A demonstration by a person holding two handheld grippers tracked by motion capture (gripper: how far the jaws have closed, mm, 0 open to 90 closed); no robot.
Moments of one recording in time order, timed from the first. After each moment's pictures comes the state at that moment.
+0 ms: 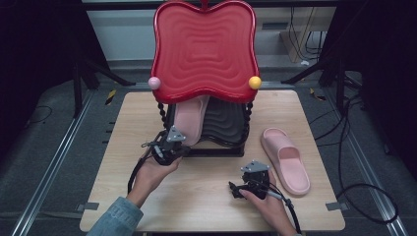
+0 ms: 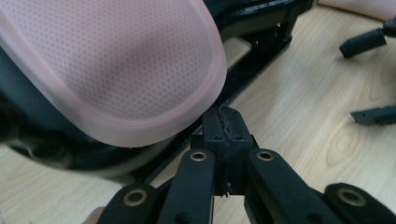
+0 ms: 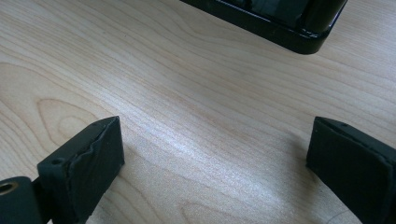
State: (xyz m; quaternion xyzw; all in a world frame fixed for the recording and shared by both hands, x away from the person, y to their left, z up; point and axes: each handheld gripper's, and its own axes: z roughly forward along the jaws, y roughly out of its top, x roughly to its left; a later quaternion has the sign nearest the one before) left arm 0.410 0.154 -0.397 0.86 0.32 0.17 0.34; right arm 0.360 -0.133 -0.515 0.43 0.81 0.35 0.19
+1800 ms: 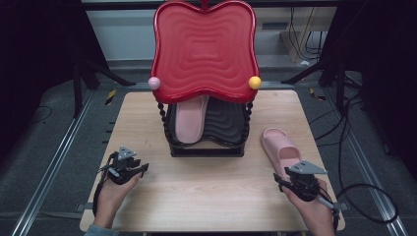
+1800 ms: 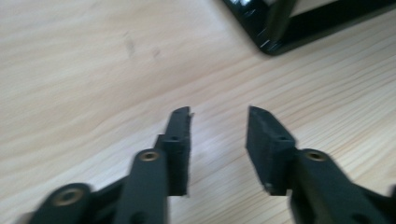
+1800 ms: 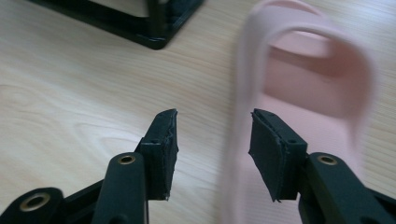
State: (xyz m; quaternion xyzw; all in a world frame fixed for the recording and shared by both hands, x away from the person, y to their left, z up) left arm 0.378 0.291 -0.463 0.79 0.49 0.21 0.30; right arm 0.324 -0.244 -0.458 0.47 0.77 0.35 0.25
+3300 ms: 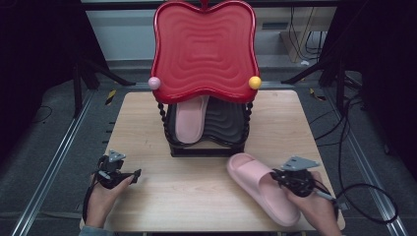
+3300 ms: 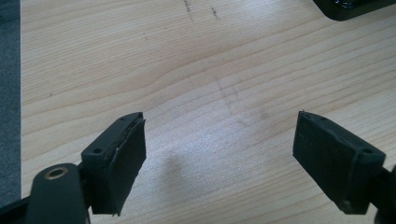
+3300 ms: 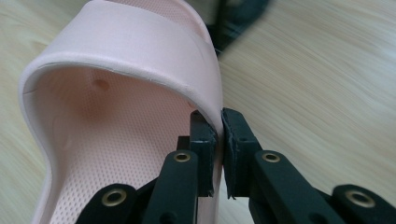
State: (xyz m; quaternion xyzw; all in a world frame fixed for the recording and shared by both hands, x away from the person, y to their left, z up) left arm 0.374 0.317 -0.471 0.78 0.52 0.22 0.27; right arm 0.330 -0.226 -0.436 0.38 0.83 0.35 0.21
